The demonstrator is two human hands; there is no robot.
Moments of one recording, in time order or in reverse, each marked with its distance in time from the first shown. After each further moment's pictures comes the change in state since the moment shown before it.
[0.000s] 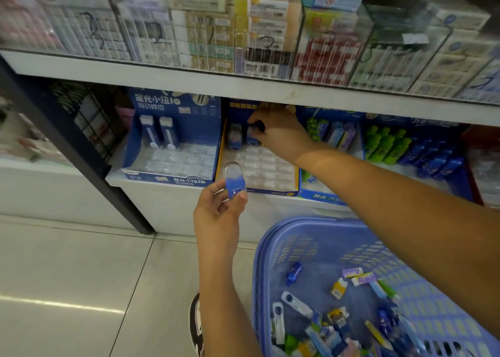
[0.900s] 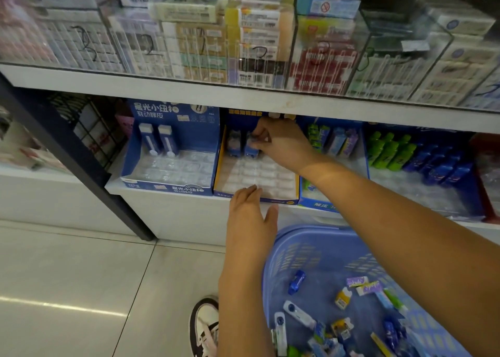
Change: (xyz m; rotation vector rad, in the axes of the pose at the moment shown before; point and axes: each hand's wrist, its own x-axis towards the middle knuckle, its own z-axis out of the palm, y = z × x) left_hand 0.009 -0.013 0.037 0.974 -0.251 0.265; right_hand -0.004 0.010 0.010 0.175 0.001 0.028
